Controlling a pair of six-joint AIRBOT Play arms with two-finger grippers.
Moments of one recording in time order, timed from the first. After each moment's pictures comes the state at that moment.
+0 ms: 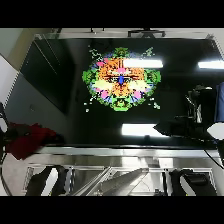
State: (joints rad) left arm 0.42 -0.78 0.70 1.96 -1.29 -1.75; right arm 0.05 -0.69 0.62 -0.88 1.18 1.54
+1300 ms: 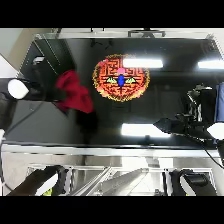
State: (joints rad) left arm -0.20 -1.02 1.17 1.46 -1.19 -1.54; right arm 0.05 -0.69 0.62 -0.87 1.12 1.54
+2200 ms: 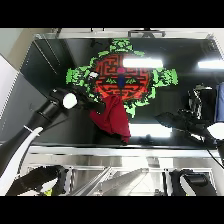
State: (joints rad) left arm -0.48 -1.20 1.12 1.41 -1.04 -1.52; right arm 0.05 -0.69 0.62 -0.86 0.98 1.54
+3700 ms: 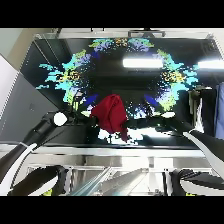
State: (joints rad) left arm -0.35 -1.04 0.65 1.13 -0.74 -1.40; right arm 0.30 -1.42 0.65 -0.10 0.96 0.67
